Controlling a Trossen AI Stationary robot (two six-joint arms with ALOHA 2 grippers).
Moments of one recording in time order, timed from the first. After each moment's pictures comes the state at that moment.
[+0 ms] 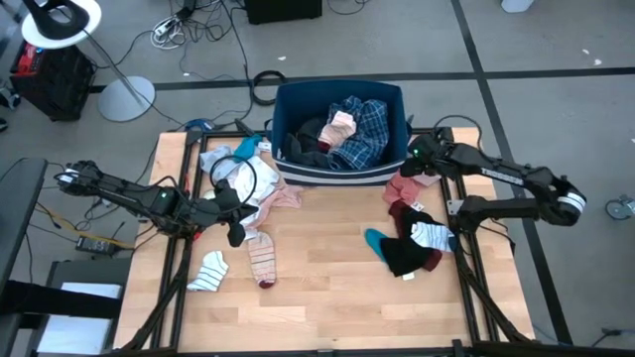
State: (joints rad) left arm -0.30 0.75 0.58 -0.44 -0.52 -0.50; right arm -0.69 1.05 0.61 -0.76 0.39 0.72
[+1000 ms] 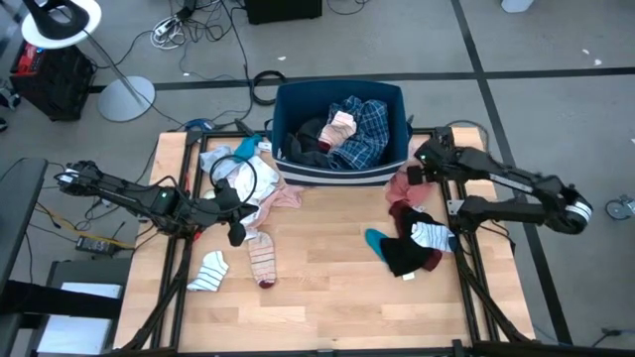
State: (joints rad) left arm -0.29 0.75 0.58 -0.44 -0.53 -0.50; right arm -0.67 0.91 0.61 -0.94 0.37 0.73
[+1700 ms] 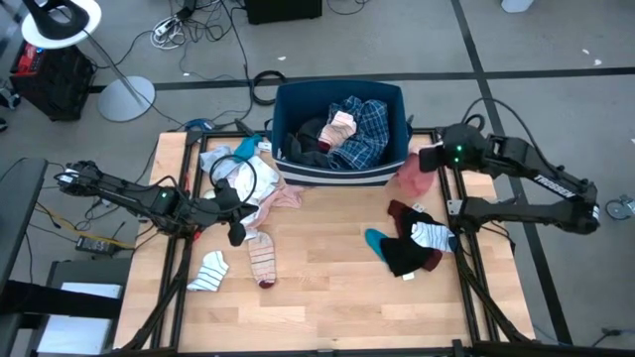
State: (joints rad) left arm -0.29 0.75 0.58 -0.43 -0.52 -0.50; right arm -0.44 0.75 1.01 -1.12 0.39 0.75
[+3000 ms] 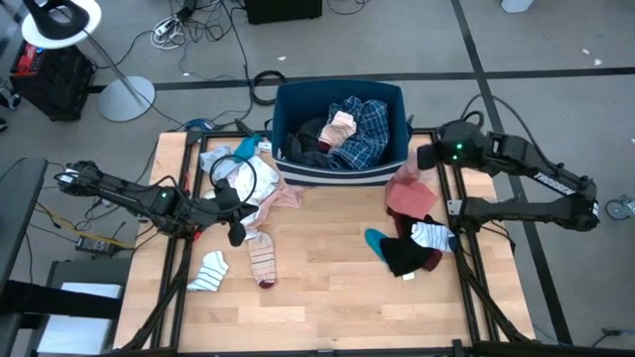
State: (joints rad) left arm -0.29 0.75 0.58 -0.43 -0.52 -0.50; right arm -0.42 0.78 1.05 -1.08 0.44 0.69
